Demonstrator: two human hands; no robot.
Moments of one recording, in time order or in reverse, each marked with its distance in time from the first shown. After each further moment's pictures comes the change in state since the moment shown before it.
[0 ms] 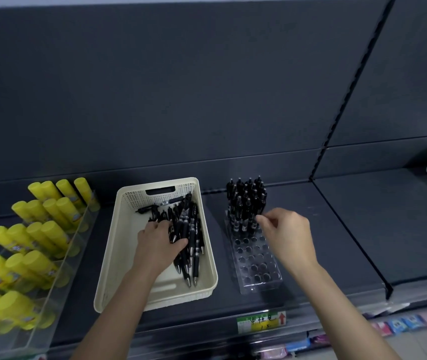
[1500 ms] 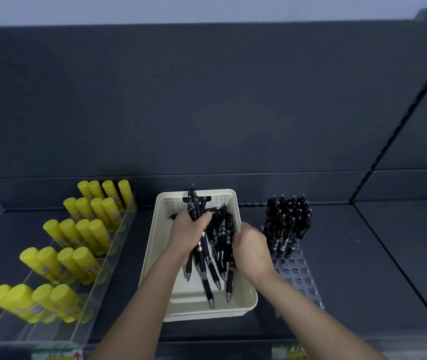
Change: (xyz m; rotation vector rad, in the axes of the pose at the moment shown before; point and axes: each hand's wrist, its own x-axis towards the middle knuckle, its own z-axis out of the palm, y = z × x) left_hand 0.029 0.008 -0.029 -0.742 0.117 -0.055; right_hand 0.005 -0.071 0.104 0.071 -0.198 -0.111
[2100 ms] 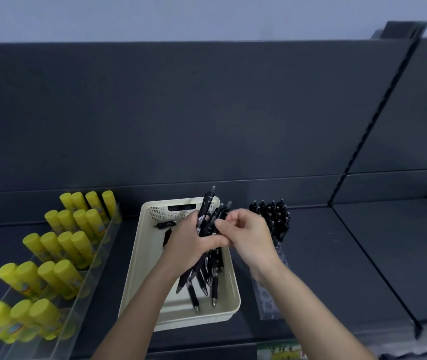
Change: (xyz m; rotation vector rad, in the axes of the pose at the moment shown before) left_hand -0.039 0.039 0.003 0.048 -0.288 0.338; right_hand -0.008 -0.031 -0.058 0.722 0.025 0.088
